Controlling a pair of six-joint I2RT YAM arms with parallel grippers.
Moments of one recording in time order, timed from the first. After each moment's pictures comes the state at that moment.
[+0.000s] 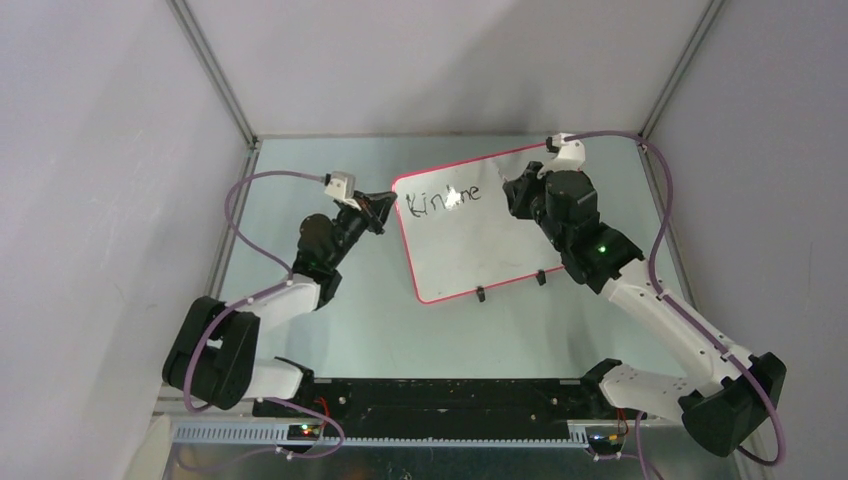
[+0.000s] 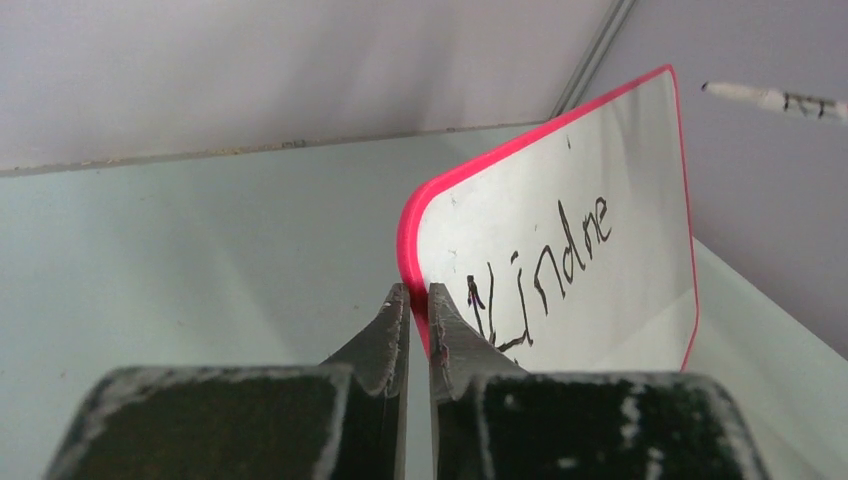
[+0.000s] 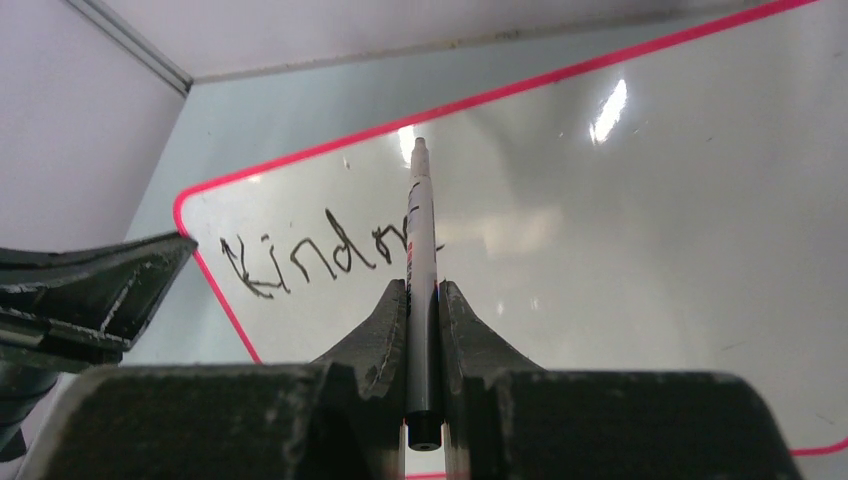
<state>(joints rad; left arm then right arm) -0.38 1.34 0.55 0.93 0.19 -0.32 0.60 1.11 1.10 -0.24 0.31 0.44</state>
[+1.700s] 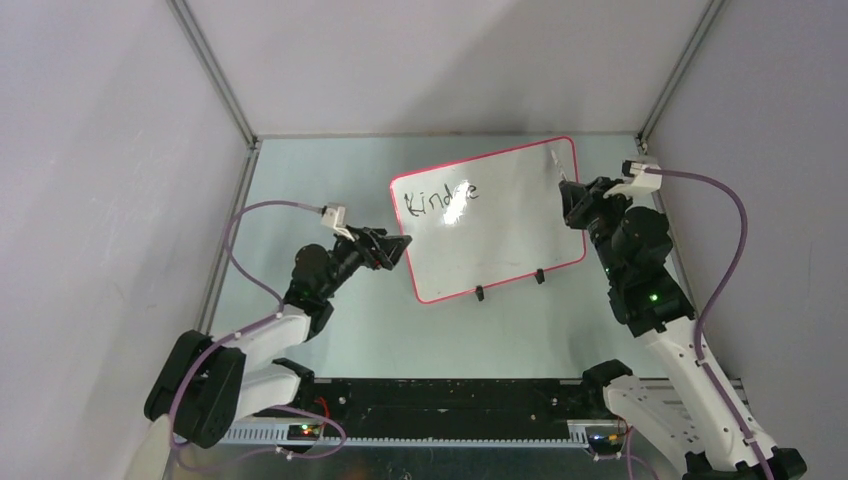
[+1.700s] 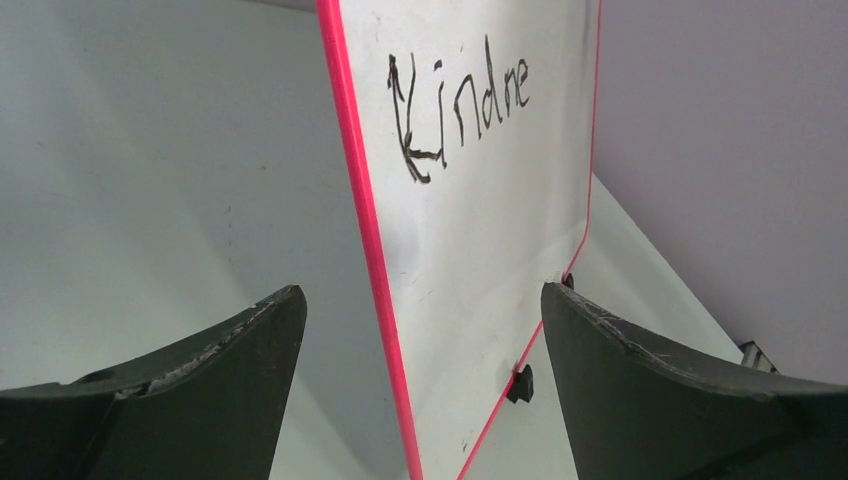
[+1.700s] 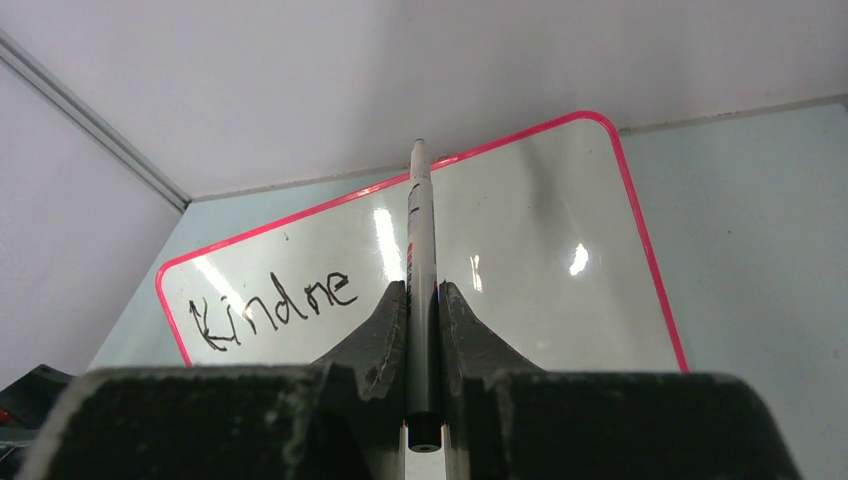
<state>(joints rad) -0.40 1.15 0.31 0.87 0.28 -0.54 0.36 0.77 0.89 -0.10 0.20 0.33</state>
